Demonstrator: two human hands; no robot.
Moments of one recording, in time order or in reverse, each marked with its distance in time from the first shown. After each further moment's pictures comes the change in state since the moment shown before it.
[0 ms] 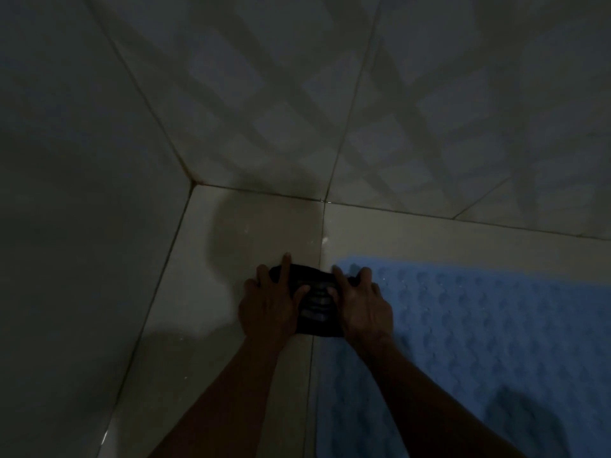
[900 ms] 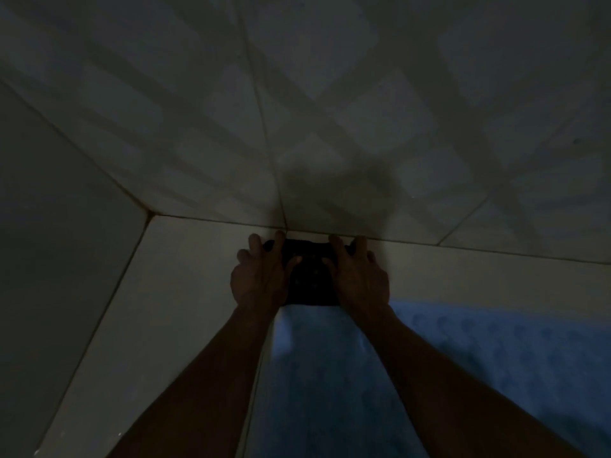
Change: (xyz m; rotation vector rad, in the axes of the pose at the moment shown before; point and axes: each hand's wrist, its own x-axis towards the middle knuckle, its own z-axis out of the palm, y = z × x) left_hand 0.098 0.105 -0.021 0.189 0.149 -0.047; right_hand 0.122 0.076 -0.045 0.155 0.155 -0.110
